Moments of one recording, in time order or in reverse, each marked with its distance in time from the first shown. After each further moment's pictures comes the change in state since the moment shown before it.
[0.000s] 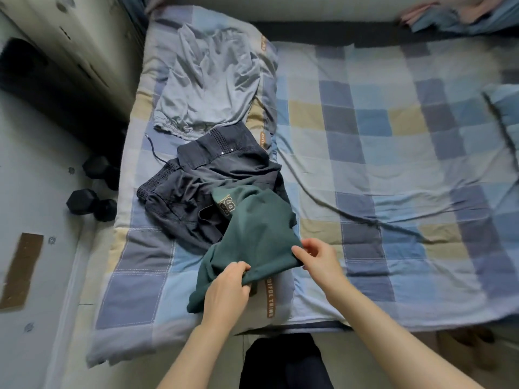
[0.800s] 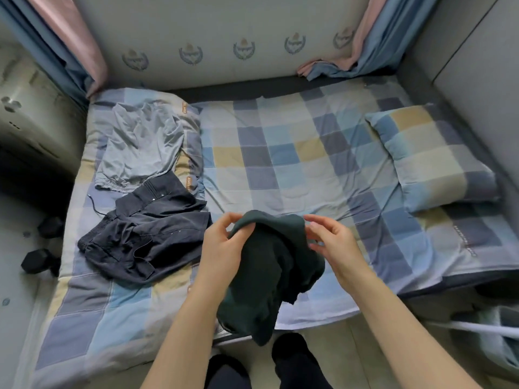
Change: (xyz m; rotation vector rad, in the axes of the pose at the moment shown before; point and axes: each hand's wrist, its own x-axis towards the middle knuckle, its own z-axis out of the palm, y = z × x) left_hand -0.105 0.374 -0.030 -0.840 0.065 0.179; right_hand -0.122 -0.066 -0.331 0.387 0.146 -0.079
